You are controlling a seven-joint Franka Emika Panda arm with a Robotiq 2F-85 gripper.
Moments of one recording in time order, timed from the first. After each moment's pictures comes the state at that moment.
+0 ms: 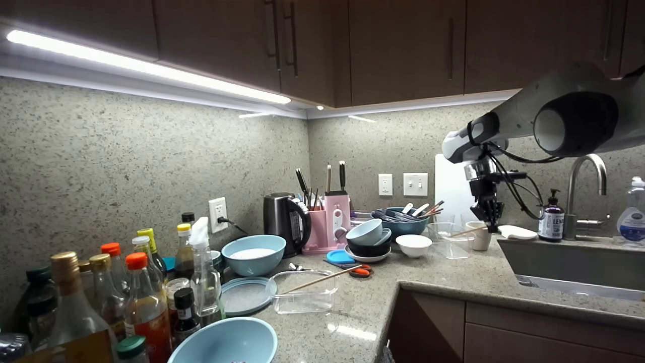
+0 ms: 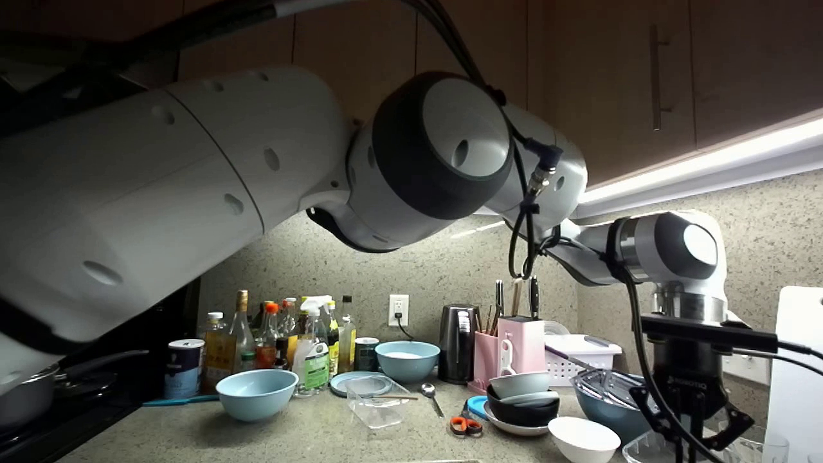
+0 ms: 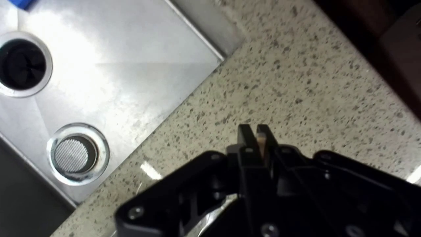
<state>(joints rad) -0.57 0.89 -0.22 -1.00 0.05 1.57 -0.45</state>
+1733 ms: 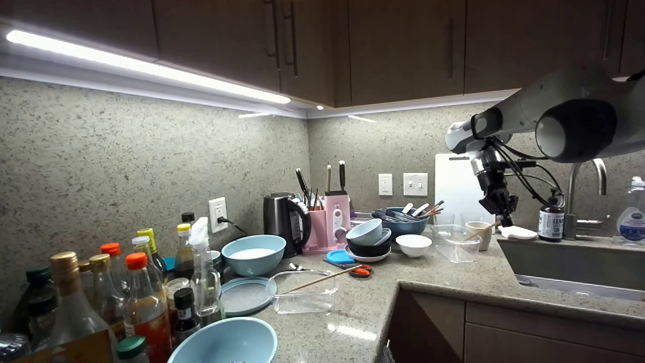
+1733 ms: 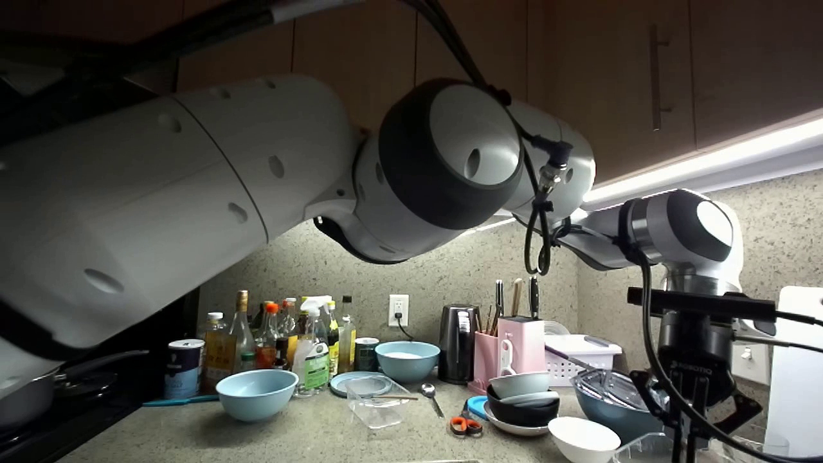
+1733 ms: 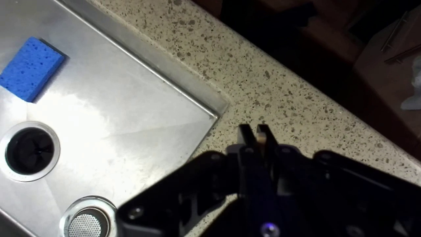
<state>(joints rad) -0.59 0.92 -0.25 -0.87 0.06 1.31 -0.34</state>
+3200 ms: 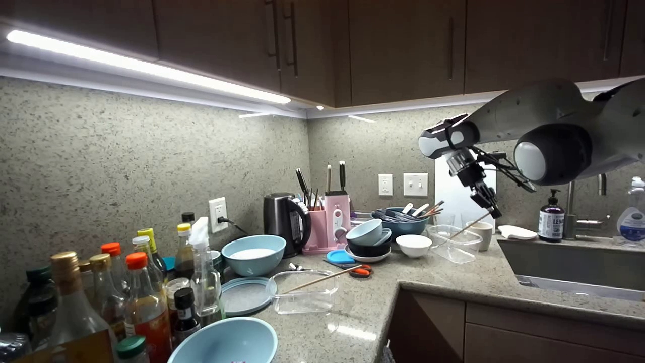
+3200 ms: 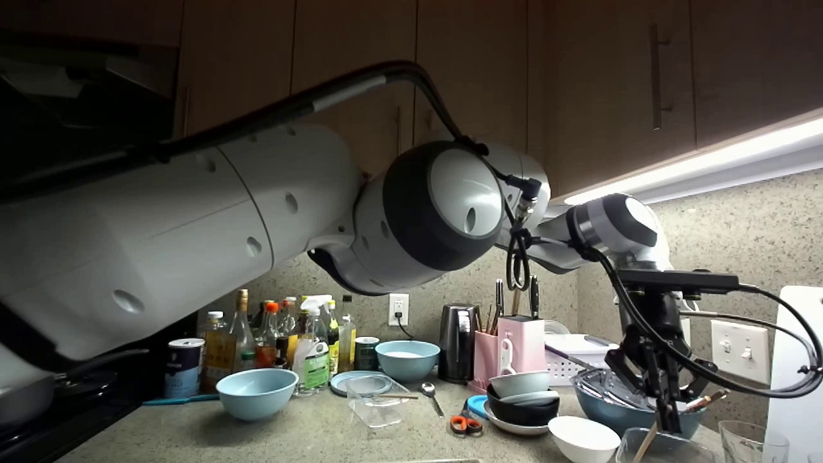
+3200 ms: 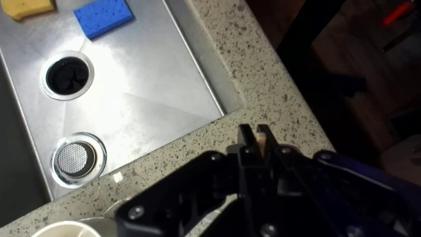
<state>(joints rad) -0.47 1.03 -0.28 -0.66 -0.12 1.20 -0.72</state>
